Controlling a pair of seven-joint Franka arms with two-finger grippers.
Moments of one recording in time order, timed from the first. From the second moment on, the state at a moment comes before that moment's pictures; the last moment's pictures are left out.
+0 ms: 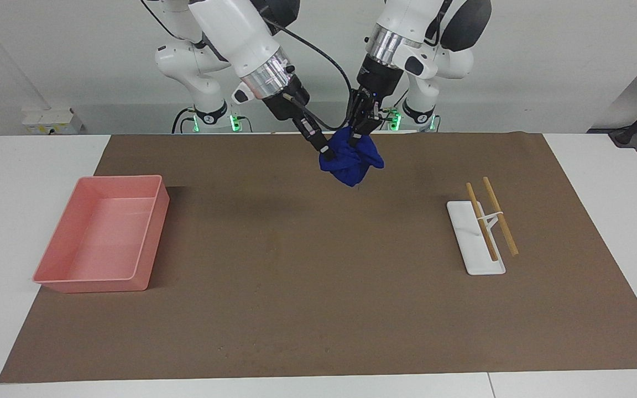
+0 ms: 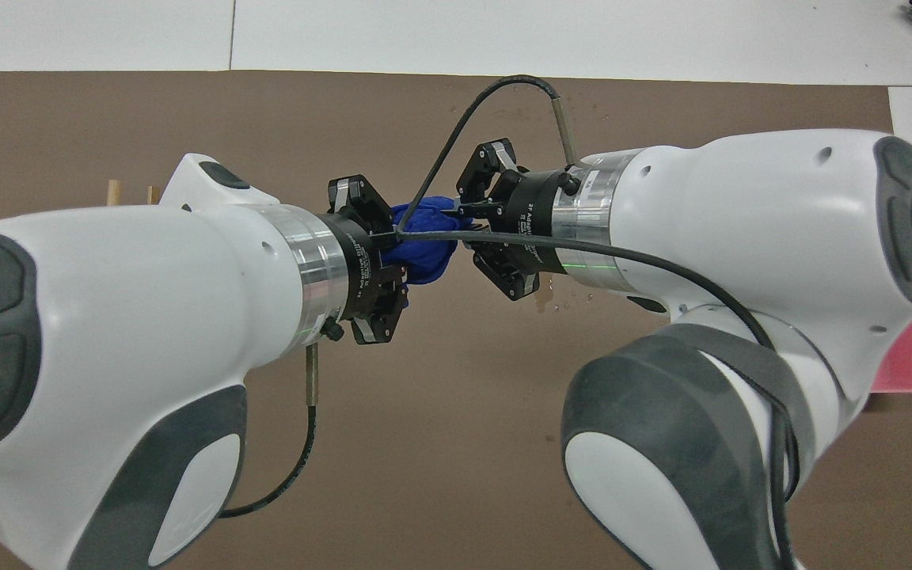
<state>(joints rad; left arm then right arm) -0.47 -0.04 -0.13 -1.67 -0.18 2.07 -2.16 0.29 0.10 0.21 -1.59 0.43 2.16 1.56</state>
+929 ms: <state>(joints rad) -0.46 -0.05 -0.12 -1.67 -0.18 2.04 -2.13 0.24 0.13 0.20 -1.58 0.40 2.20 1.55</state>
